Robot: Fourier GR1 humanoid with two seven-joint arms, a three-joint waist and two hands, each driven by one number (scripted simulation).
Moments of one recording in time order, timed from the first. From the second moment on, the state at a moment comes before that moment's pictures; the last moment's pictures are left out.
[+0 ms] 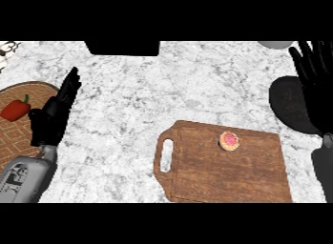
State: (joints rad) left arm -0.27 0.34 -0.15 -1.42 0.07 0.20 0.04; right arm -0.34 -0.33 -0.02 -1.69 -0.42 -0.18 0.12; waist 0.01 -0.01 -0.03
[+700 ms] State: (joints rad) left arm -0.25 0.29 -0.07 -1.49 0.22 0.19 0.15; right arm -0.38 -0.59 0.05 -1.48 -0.34 0.52 -0.27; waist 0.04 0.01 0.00
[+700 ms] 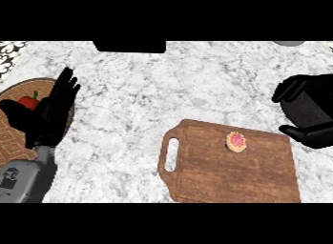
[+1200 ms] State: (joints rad) left arm -0.23 0.28 -0.06 -1.51 0.24 0.18 0.18; right arm -0.51 -0.76 0.08 -1.26 0.02 0.55 -0.64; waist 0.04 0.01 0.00
